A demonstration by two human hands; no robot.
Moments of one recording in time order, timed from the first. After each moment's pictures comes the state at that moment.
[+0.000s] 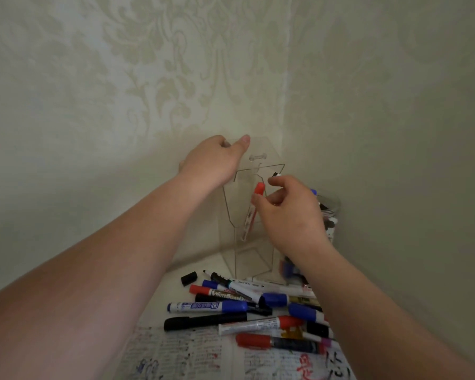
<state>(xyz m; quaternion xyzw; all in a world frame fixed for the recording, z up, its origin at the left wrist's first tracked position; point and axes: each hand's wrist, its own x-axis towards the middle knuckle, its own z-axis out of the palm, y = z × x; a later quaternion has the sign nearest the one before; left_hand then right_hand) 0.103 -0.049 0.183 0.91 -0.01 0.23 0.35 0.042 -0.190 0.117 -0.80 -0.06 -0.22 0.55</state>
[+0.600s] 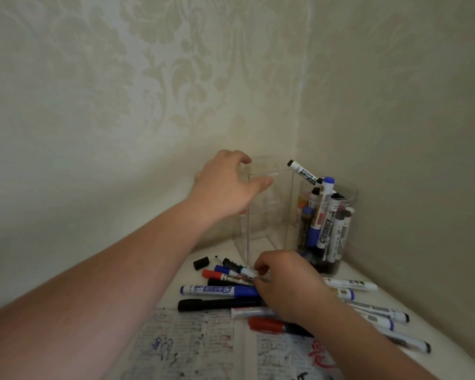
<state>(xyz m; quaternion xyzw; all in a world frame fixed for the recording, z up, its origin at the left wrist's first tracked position) 0.076 -0.036 0.129 0.92 -0.09 0.24 0.30 0.010 -0.183 0.045 -0.97 -0.13 0.01 0.20</state>
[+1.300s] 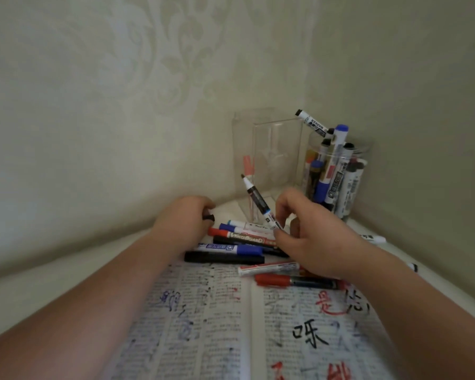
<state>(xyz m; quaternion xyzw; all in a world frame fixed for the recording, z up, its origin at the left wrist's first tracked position) 0.056 0.034 0.009 0.98 0.01 0.08 0.16 0.004 -0.217 0.041 -0.92 -0.22 -0.02 0.33</state>
